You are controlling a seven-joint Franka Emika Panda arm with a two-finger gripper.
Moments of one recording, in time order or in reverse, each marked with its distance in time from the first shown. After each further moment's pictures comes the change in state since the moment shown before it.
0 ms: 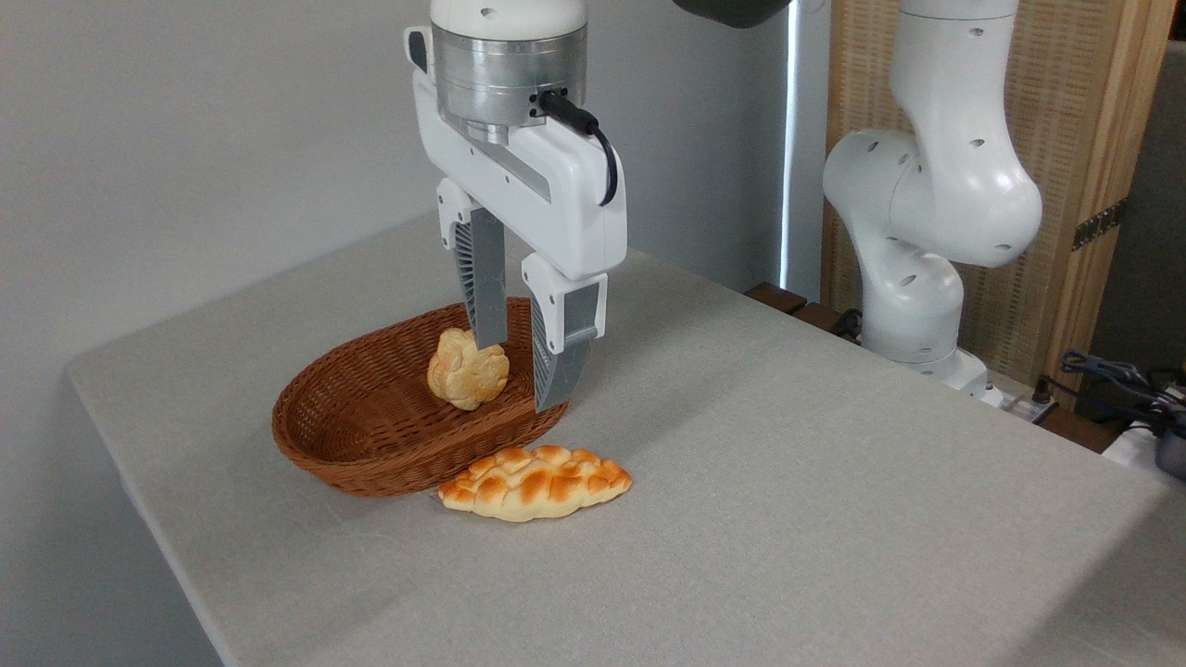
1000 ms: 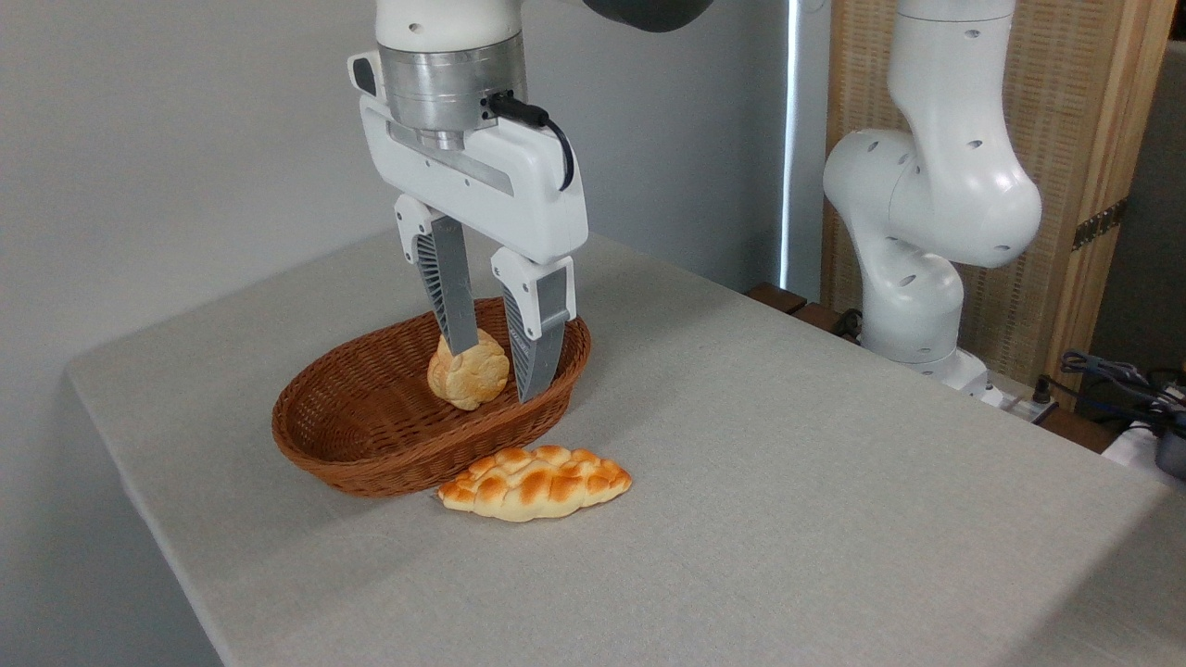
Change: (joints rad) arm -0.011 0.025 -0.087 0.000 0.074 0.000 -0.228
